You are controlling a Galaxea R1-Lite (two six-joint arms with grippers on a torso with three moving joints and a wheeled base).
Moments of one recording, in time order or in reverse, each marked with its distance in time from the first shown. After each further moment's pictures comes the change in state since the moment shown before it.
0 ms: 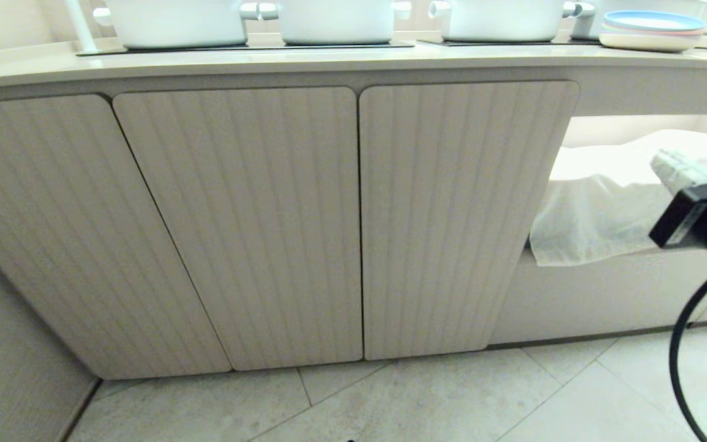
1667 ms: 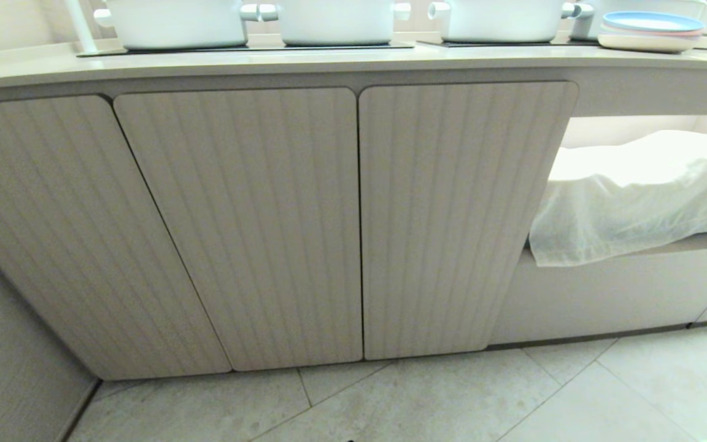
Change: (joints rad) left arm 0.000 0.000 0.000 0.000 0.000 0.000; right arm -0.558 -0.831 0.529 0.777 0.537 -0.007
